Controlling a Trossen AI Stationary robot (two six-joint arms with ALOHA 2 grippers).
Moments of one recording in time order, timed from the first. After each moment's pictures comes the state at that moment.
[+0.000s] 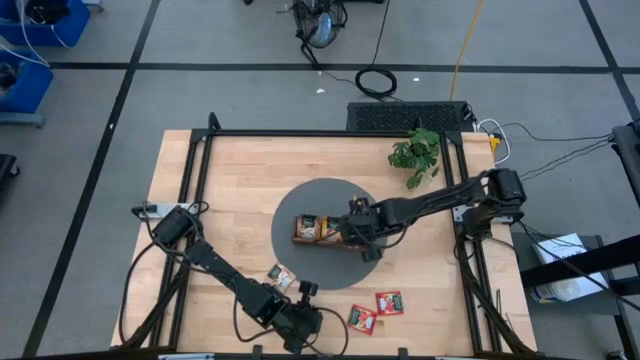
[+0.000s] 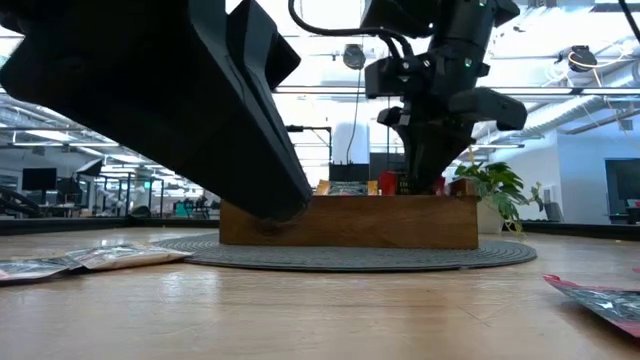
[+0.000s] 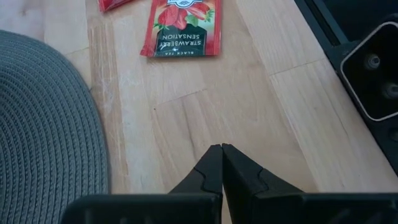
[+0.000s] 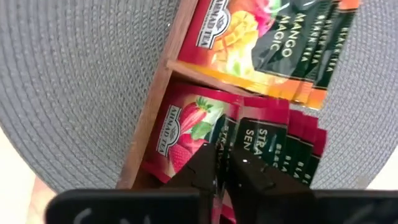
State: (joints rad) left arm -0.65 2.10 1.40 -0.21 -0.33 -0.21; right arm 0.14 1.73 1.15 -0.69 0.16 -0.15
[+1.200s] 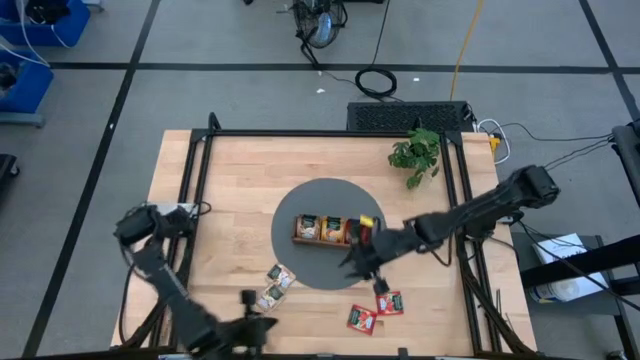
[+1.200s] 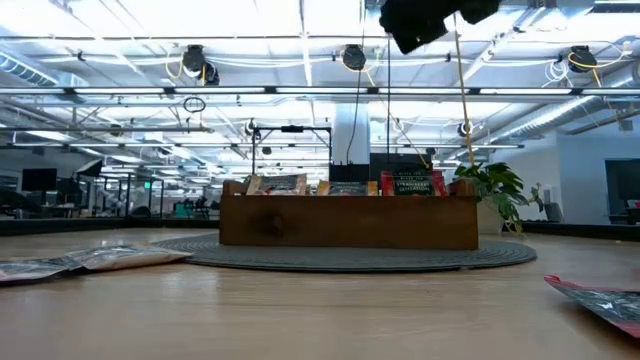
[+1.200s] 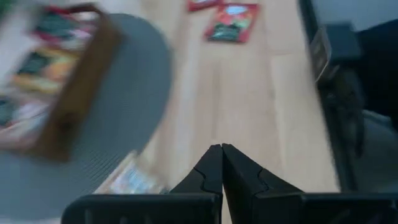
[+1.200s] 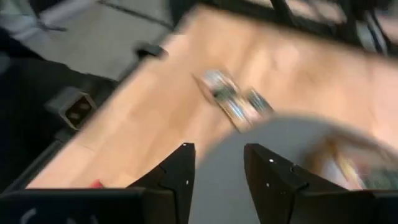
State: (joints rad) left arm -0.97 1.92 1.40 -0.67 -0.78 -0.78; right arm 0.34 1.46 0.95 -0.04 -0.03 -0.07
